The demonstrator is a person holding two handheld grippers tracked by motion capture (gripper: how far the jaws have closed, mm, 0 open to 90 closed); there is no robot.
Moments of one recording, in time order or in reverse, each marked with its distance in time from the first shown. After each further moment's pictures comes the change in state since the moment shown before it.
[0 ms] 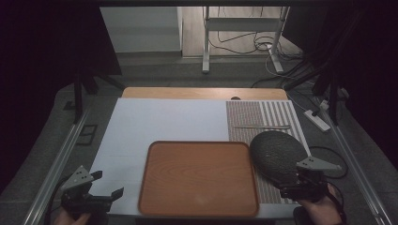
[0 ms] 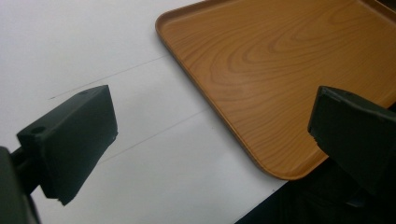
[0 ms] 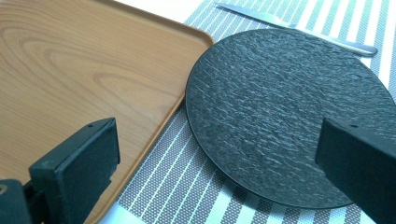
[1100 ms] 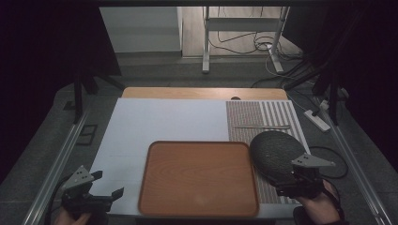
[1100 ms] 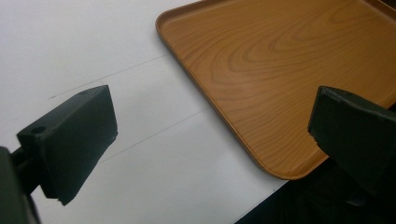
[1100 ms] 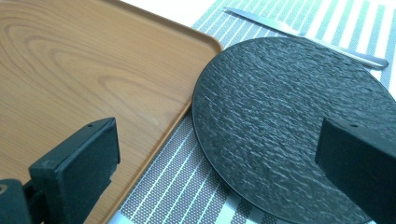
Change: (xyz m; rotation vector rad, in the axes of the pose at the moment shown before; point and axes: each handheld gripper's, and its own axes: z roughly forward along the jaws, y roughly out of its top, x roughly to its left) left arm 0.000 0.000 0.001 0.005 0.003 0.000; right arm 0.005 0.009 0.007 0.003 0.018 -0.044
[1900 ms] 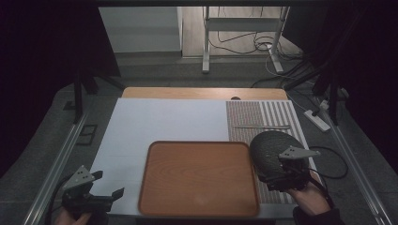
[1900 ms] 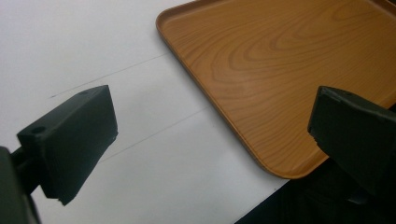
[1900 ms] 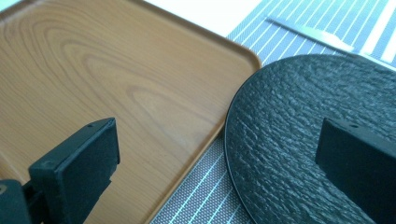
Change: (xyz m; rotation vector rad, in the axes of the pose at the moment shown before) left arm -0.001 0.000 0.001 0.008 0.005 0.006; right arm 0.004 0.018 0.027 0.029 0.124 -0.040
